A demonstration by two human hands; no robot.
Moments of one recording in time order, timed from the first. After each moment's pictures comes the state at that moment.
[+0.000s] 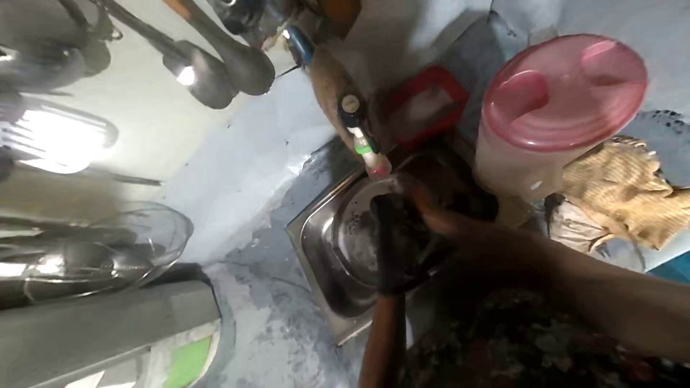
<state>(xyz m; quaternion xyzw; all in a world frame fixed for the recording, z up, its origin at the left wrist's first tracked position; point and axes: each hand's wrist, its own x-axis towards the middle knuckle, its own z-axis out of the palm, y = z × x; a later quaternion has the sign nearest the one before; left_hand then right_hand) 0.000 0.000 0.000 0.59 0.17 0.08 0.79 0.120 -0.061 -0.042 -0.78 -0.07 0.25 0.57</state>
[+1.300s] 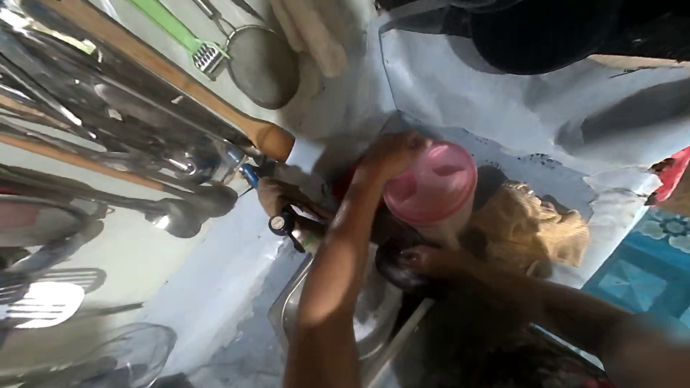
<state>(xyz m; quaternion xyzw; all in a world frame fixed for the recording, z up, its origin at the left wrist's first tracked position) 0.267 -0.141 0.143 0.95 -0.24 -0.16 0.12 0.108 -0.242 0.011 -0.70 -0.20 0.36 0.58</state>
